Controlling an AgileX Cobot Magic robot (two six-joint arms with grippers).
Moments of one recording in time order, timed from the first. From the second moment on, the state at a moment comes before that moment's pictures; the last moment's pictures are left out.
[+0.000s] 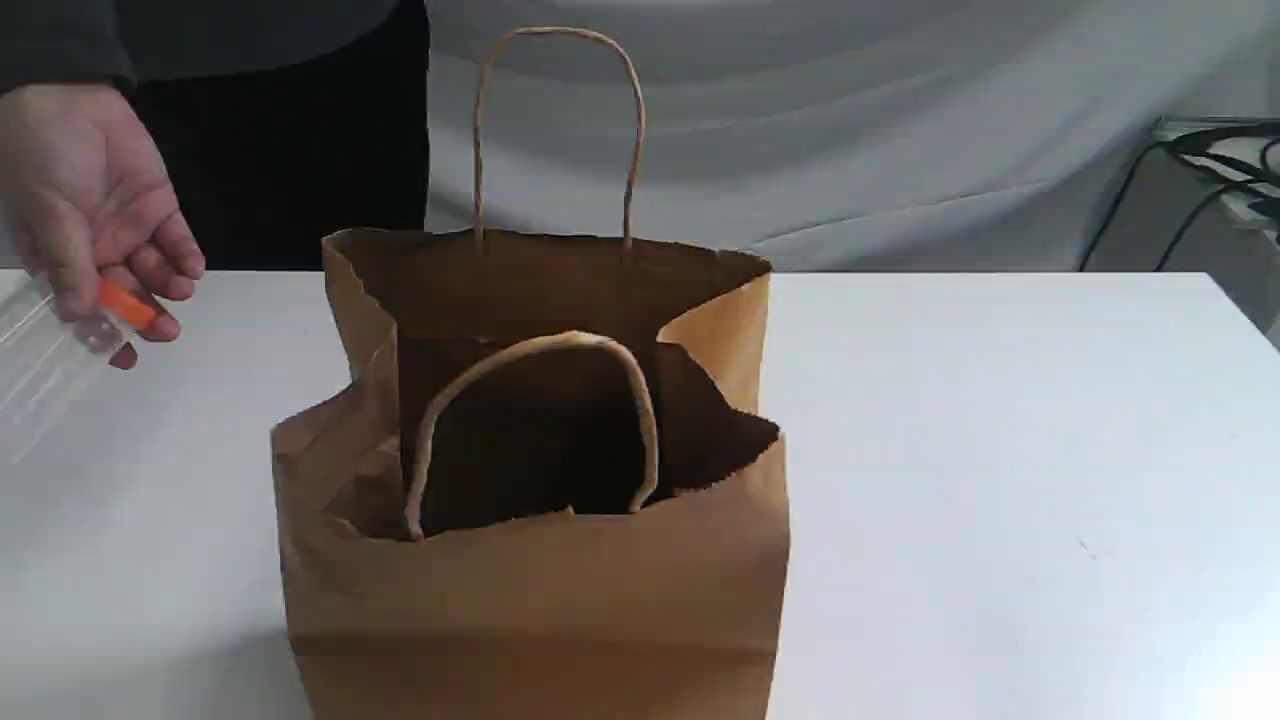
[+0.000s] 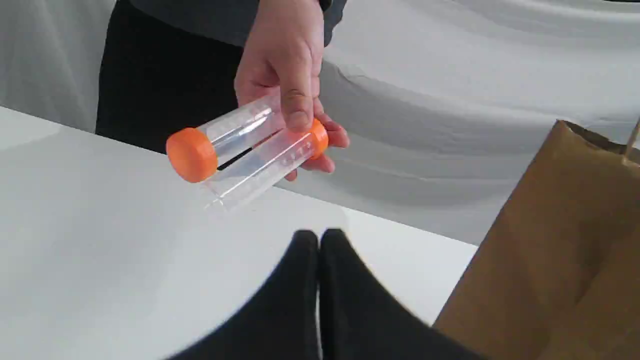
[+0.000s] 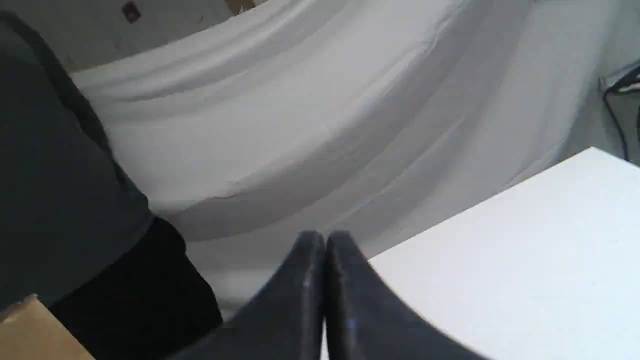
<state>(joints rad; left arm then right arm) 0.05 0.00 0.00 -0.64 0.14 0.29 0.00 0.01 0.00 0.50 -0.01 0.07</state>
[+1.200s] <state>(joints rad) 0.05 0.00 0.00 -0.64 0.14 0.29 0.00 0.01 -0.25 0.60 0.26 -0.23</state>
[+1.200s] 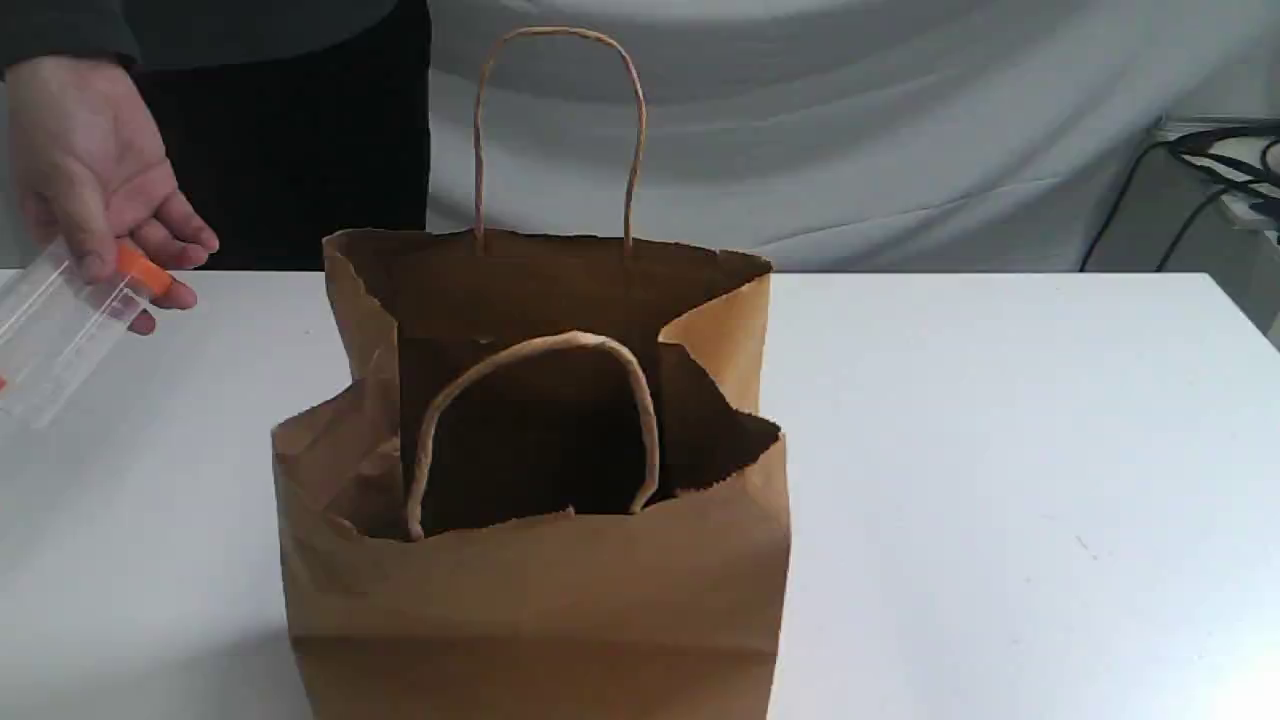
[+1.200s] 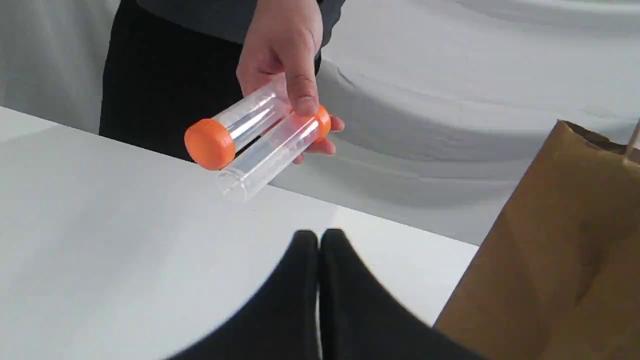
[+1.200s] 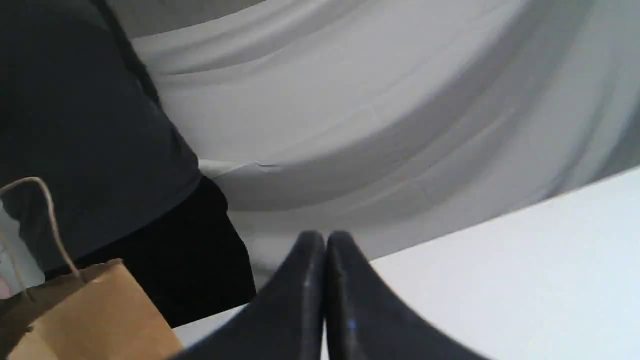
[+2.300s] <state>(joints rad) 0.05 0.00 0.00 -0.64 0.14 0.29 0.32 1.08 -1.05 0.90 1.12 -1.18</state>
